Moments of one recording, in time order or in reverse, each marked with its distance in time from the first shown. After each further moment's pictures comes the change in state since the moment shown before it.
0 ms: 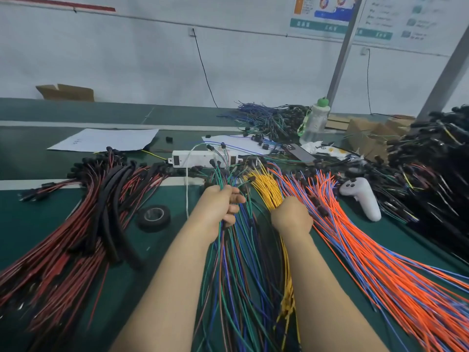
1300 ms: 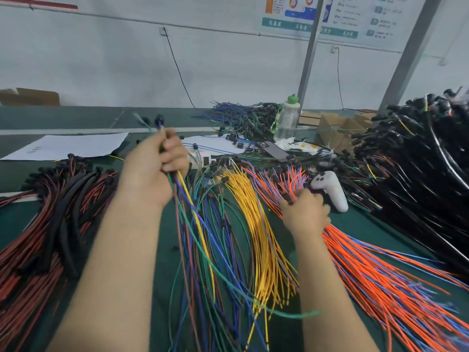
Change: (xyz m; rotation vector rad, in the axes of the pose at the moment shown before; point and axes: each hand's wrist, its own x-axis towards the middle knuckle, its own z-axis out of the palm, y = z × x) left_hand -0.016 0.072 -0.001 -0.682 -0.214 0.168; right_hand -0.004 0.051 -0.044 0.153 0.232 0.159
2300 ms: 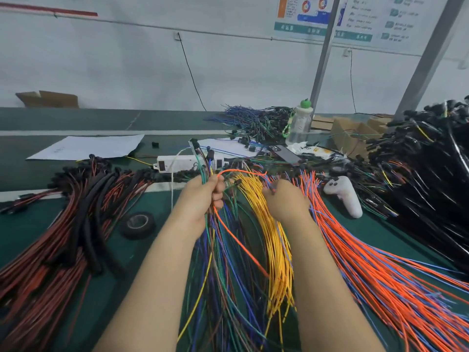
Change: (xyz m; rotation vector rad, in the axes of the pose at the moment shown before) left_hand 0.010 -0.057 -0.038 0.602 0.108 0.032; right_hand -0.013 -0.052 -0.002 -0.095 -0.242 -0.313
